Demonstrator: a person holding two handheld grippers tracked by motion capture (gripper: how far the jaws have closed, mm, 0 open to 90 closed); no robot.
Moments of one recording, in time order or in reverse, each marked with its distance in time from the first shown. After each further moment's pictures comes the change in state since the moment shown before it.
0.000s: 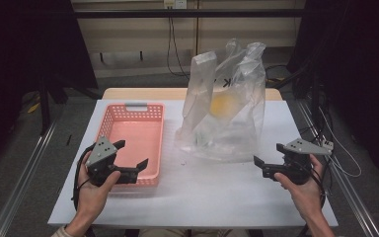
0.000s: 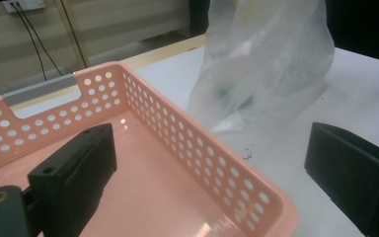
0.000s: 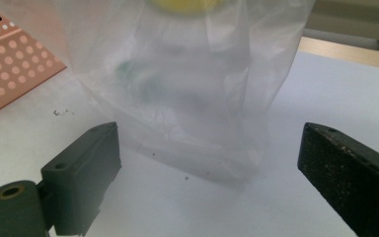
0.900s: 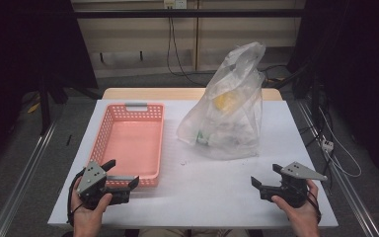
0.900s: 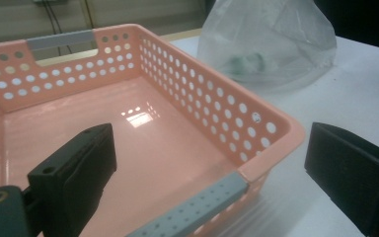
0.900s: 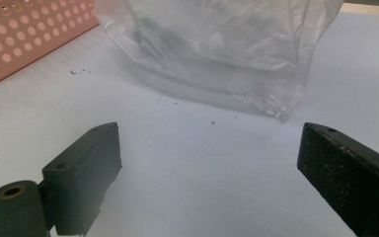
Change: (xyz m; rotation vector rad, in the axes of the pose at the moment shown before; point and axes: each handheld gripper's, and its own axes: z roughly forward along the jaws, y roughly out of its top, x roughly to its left) left arm -0.002 -0.056 -0.018 -0.041 0.065 -0.083; right arm 0.015 -0.054 -0.004 0.006 0.033 0.031
